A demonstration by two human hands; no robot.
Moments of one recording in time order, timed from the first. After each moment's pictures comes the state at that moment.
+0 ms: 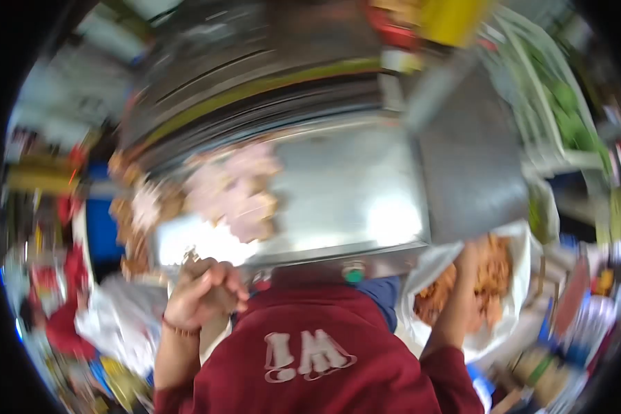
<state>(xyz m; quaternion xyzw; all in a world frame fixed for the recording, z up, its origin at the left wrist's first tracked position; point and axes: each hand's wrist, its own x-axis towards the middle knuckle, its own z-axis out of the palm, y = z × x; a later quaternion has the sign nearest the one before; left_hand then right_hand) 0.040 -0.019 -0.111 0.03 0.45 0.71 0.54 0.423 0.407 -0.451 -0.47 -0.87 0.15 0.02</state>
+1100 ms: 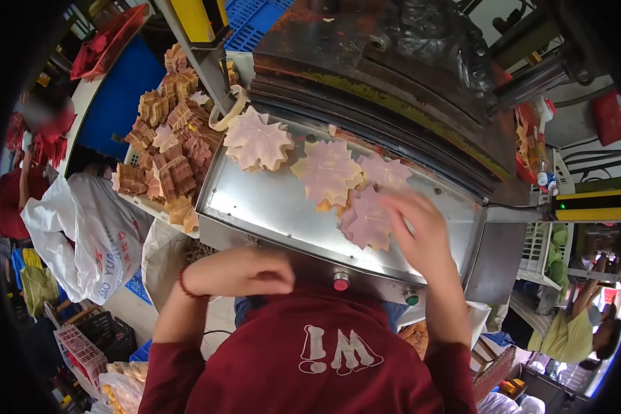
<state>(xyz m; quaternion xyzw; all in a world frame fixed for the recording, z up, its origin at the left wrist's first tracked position) -0.016 -0.110 -0.128 0.40 0.69 0.41 0.45 0.047 0.188 -0.112 0.10 -0.93 0.33 0.13</state>
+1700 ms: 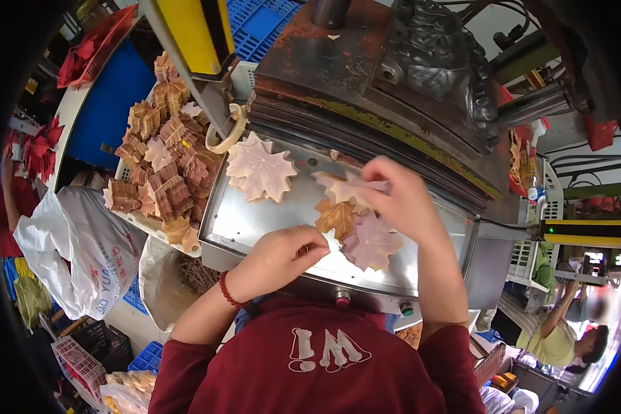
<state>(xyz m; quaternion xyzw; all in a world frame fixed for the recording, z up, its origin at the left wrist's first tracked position) -0.039 -0.059 -0.136 0.31 0.76 0.49 0.27 -0.044 0.176 -0.097 -0.01 -0.90 0.43 -0.05</state>
